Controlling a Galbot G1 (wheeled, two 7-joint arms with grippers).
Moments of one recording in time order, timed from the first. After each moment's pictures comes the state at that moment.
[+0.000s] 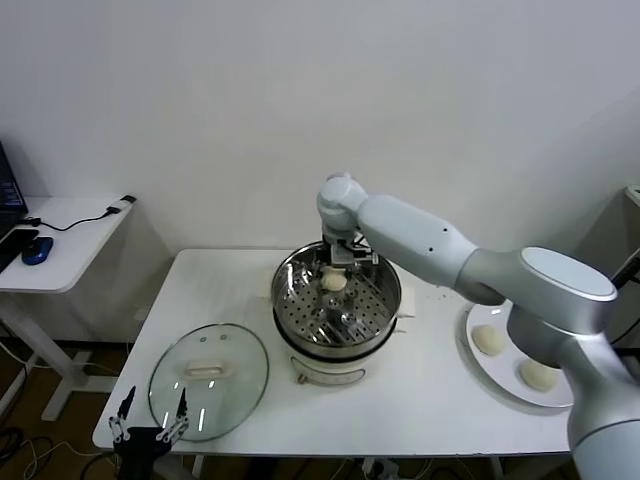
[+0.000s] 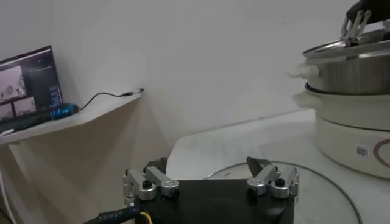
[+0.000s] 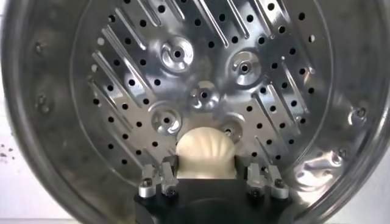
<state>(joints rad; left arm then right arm) 1.82 -1.53 -0.75 -2.00 0.08 -0.14 0.02 0.28 1.37 -0.93 0.95 -0.64 0.77 -1.18</state>
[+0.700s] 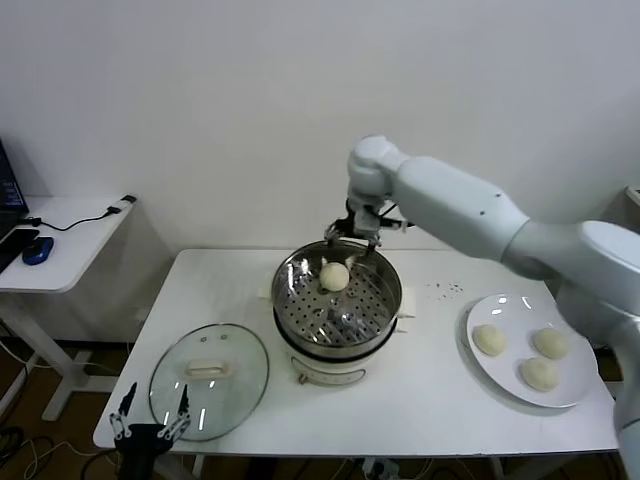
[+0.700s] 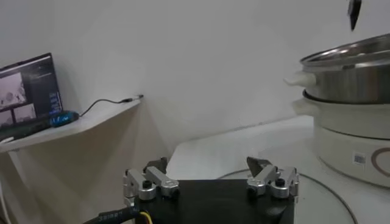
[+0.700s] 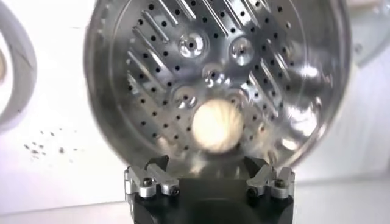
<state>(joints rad) 1.83 -1.54 -0.75 -2.04 0.09 -0.13 0.02 0.54 1.09 -1.08 1.09 -0.22 0.54 -1.16</state>
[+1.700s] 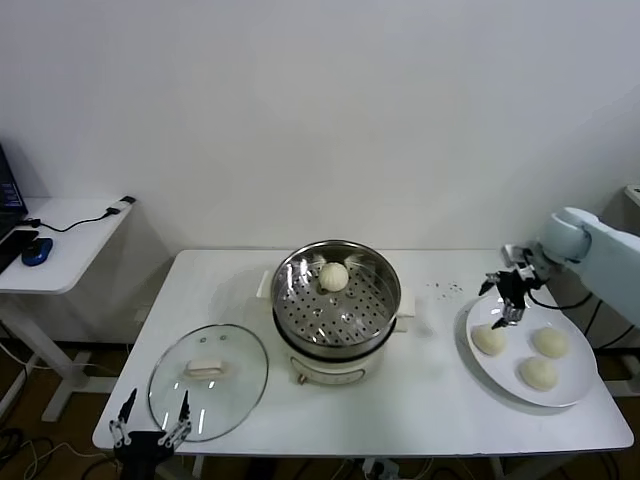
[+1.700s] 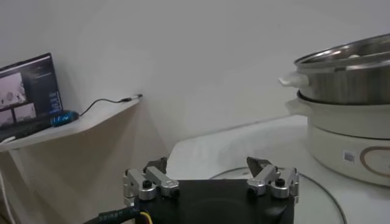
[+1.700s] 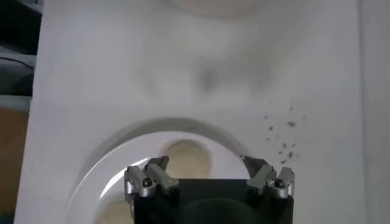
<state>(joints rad) 1.87 -1.56 -0.74 -2.06 0.10 -0.14 0.01 0.13 0.64 -0.93 1.00 0.06 -0.04 -1.17</state>
